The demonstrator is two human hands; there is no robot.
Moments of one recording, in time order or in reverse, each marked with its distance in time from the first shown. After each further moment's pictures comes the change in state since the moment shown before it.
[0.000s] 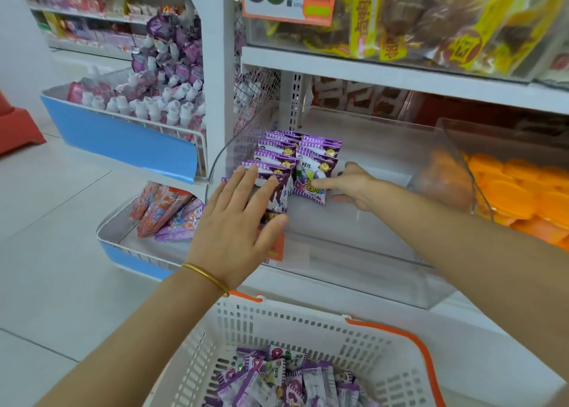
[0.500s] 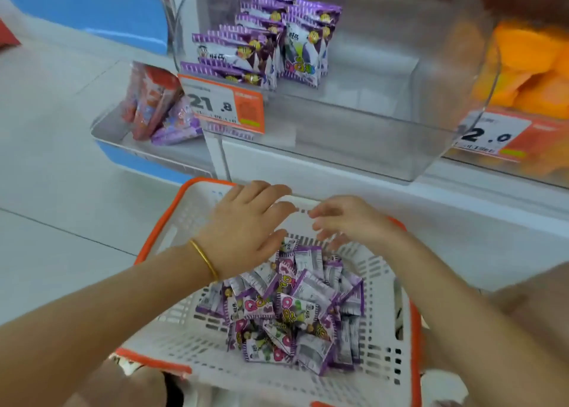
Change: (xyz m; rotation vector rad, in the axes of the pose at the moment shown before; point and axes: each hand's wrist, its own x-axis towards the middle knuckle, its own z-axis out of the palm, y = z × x) left_hand -0.124 0.048 0.038 0.065 -0.316 0.385; right_hand -0.152 0.174 0.012 -0.248 -0.361 0.061
